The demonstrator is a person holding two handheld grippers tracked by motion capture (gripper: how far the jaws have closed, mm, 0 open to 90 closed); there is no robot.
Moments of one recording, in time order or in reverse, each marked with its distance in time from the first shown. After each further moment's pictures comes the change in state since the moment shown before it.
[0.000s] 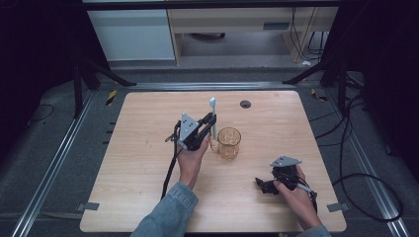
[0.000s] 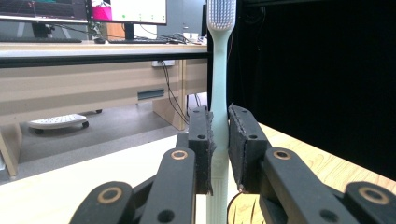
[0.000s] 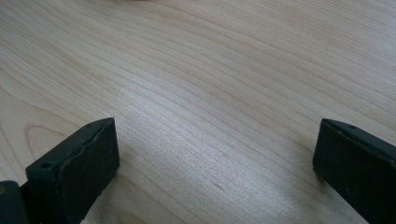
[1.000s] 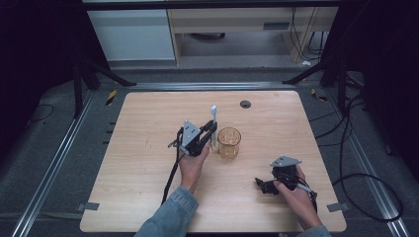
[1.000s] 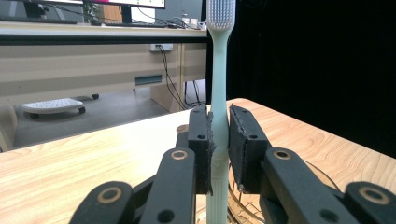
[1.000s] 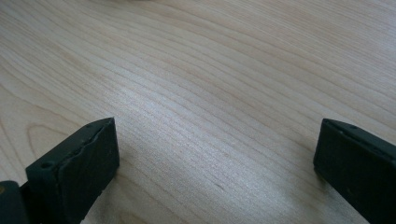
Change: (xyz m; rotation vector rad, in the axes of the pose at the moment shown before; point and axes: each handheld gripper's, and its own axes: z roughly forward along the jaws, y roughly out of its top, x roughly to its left) left arm -0.001 -0.030 0.002 0.050 -0.007 -0.011; right arm 0.000 0.000 0.000 0.000 0.004 -0.002
